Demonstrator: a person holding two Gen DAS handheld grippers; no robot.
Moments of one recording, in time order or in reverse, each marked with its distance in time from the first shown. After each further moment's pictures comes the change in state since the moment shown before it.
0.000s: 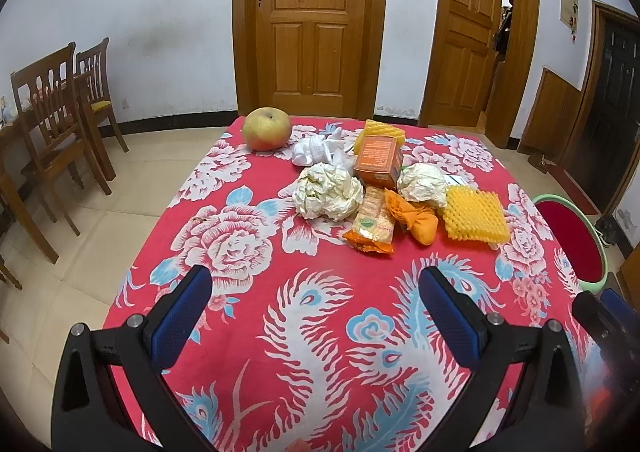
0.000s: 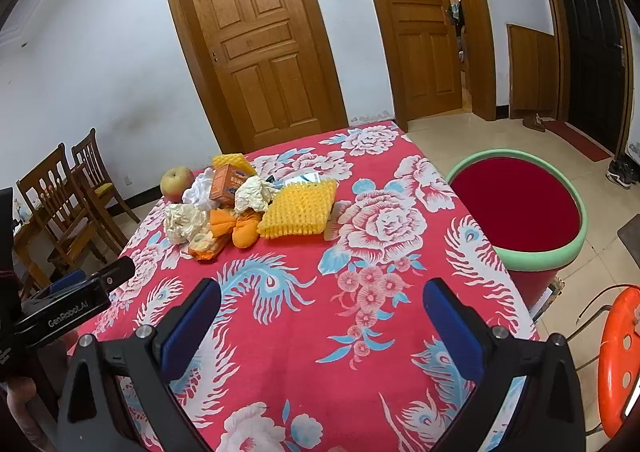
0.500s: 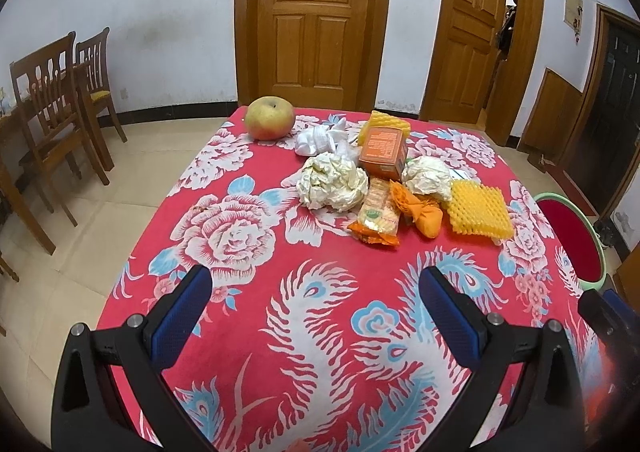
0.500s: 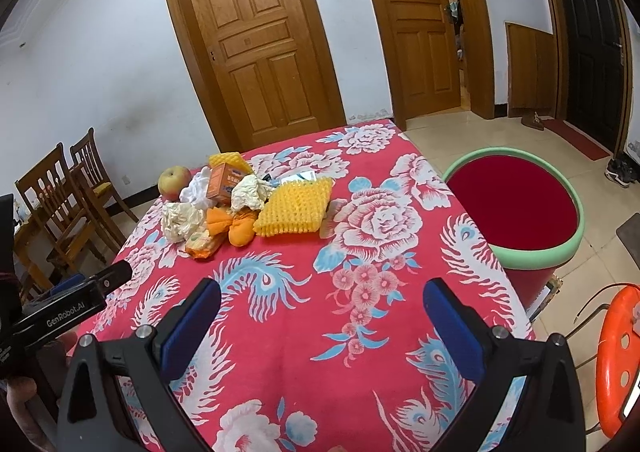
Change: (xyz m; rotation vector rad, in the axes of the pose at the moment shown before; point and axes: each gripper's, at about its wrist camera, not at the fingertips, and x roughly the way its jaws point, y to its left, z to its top) left arm 0.008 0.007 -0.003 -0.027 0.034 -0.009; right arm -0.004 -0.010 -0.002 0.013 0.013 0.001
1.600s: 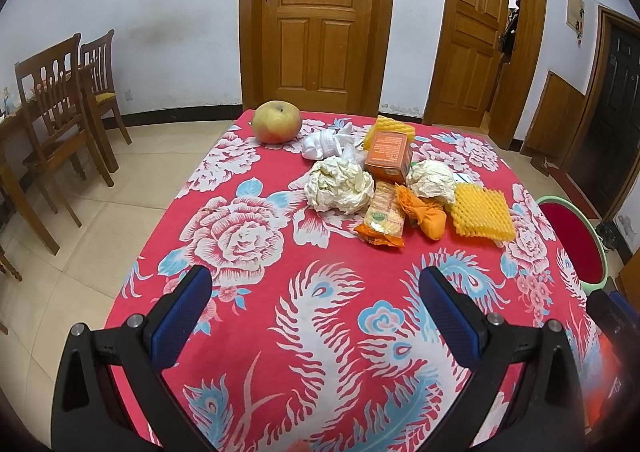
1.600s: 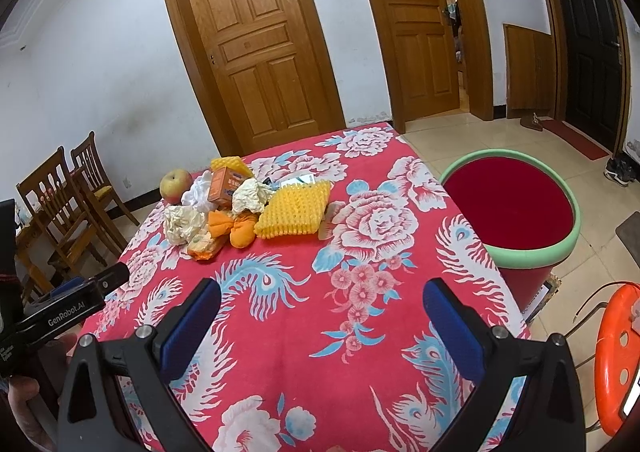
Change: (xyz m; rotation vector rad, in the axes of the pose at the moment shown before) left arm -0.005 0.004 0.001 -0.004 -0.007 0.012; right arm -0.003 0.001 0.000 0.005 -0.005 0.003
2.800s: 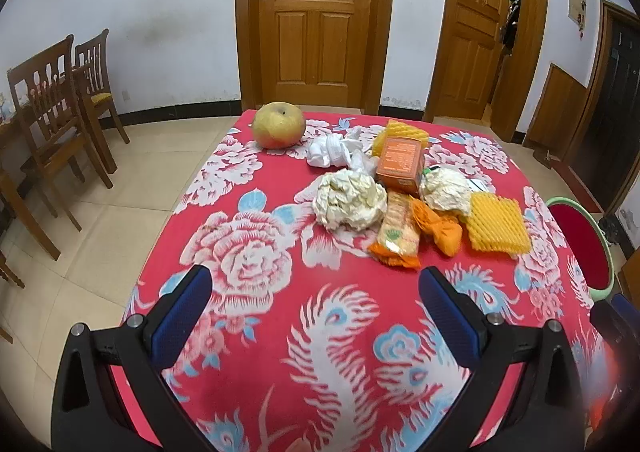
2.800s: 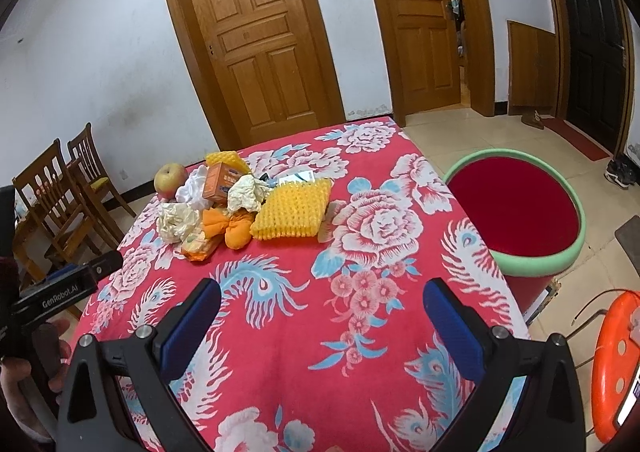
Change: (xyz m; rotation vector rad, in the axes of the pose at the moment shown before) left arm 0.023 0.008 0.025 0.019 0.033 0.003; right arm 0.020 0.002 0.013 -0.019 0.036 -0.010
